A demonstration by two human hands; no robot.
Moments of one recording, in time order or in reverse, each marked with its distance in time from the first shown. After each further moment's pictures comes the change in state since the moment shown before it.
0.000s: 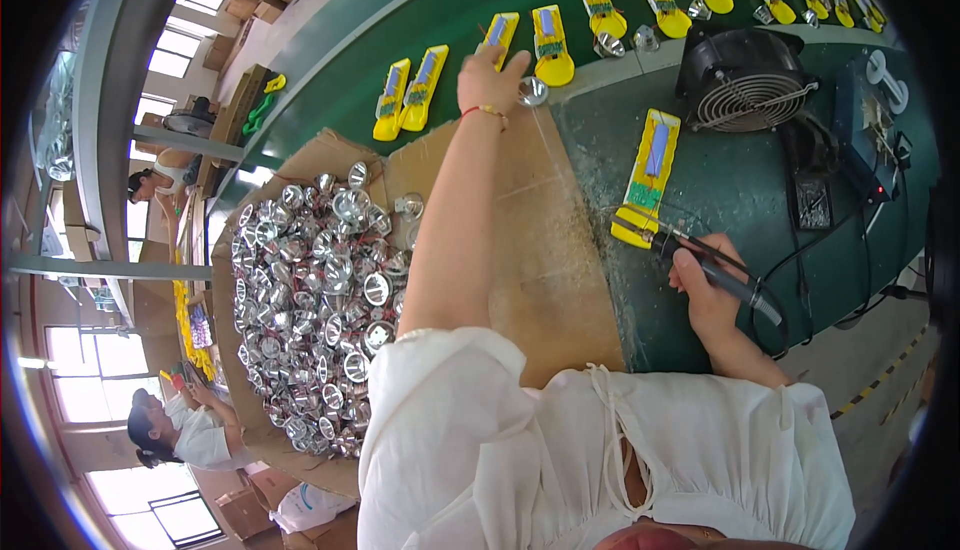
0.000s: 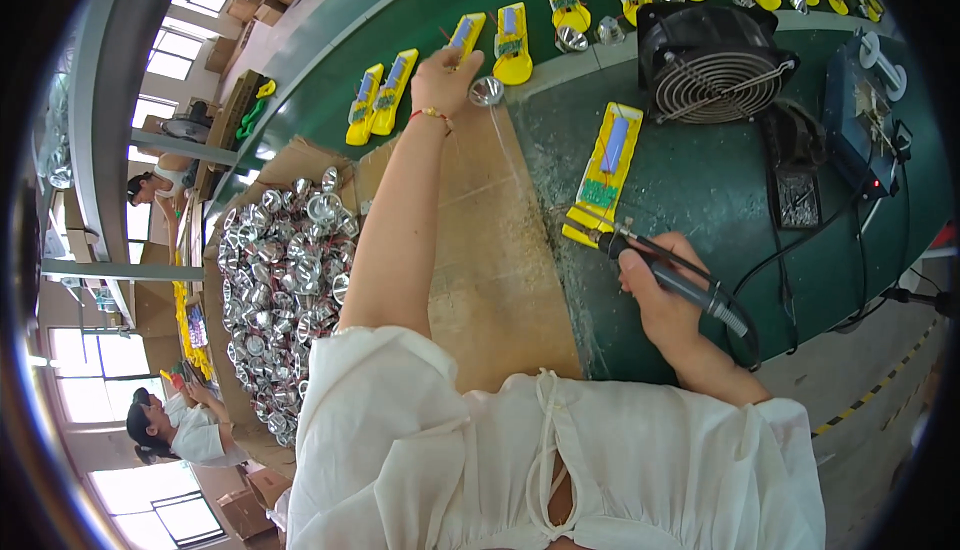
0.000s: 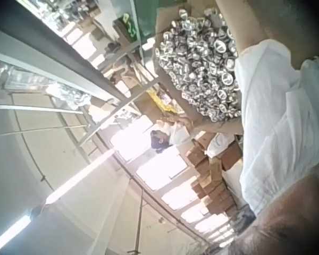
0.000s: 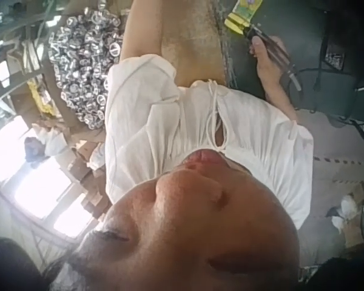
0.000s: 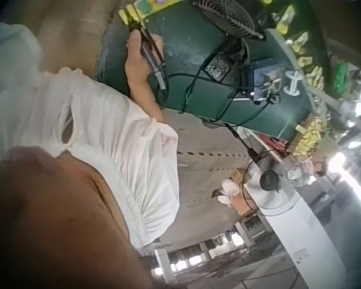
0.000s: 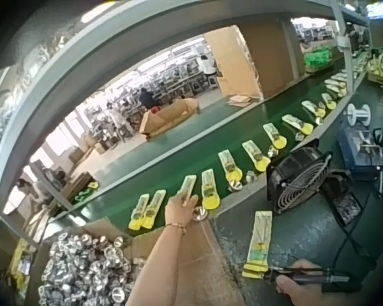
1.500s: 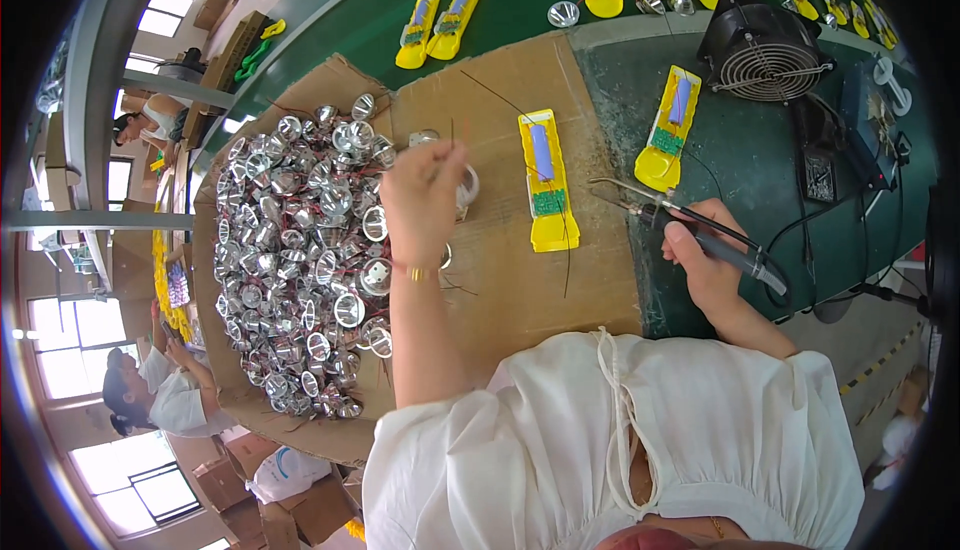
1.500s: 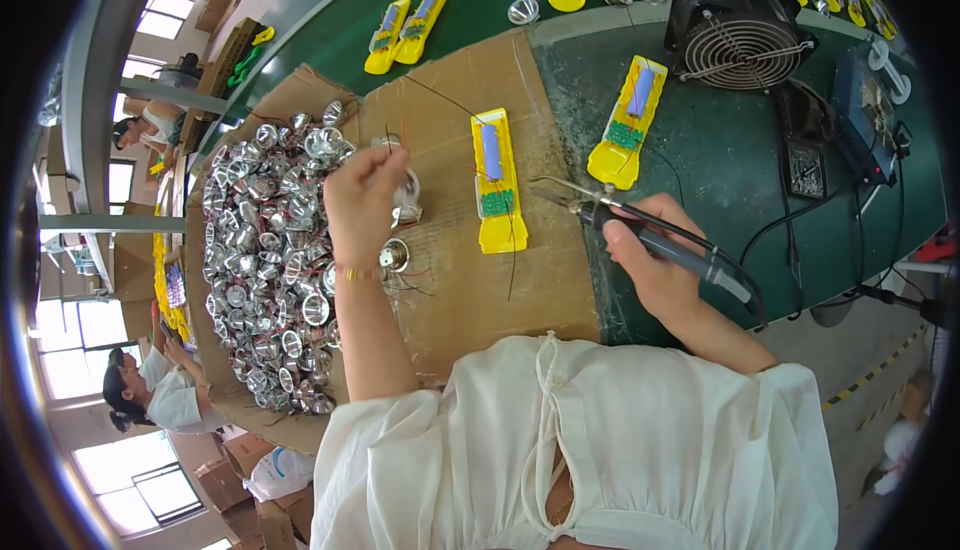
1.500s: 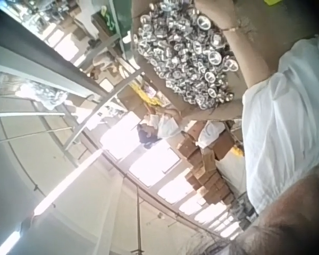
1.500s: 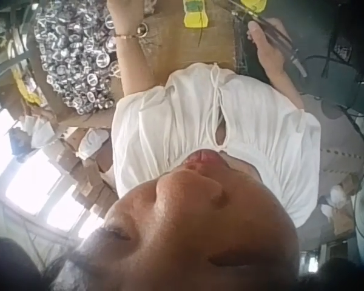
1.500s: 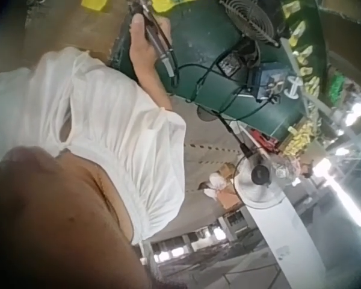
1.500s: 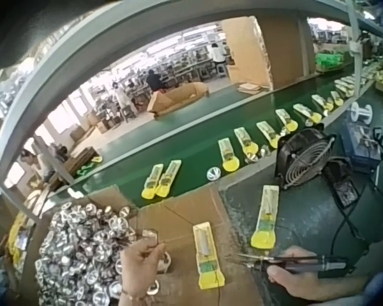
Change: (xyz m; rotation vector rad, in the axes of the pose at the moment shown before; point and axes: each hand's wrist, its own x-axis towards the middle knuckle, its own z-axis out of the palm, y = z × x) left_hand -0.178 -0.026 -0.128 -0.216 -0.008 -0.175; right_hand -0.020 -0.010 0.024 -0.109 -0.130 -0.082
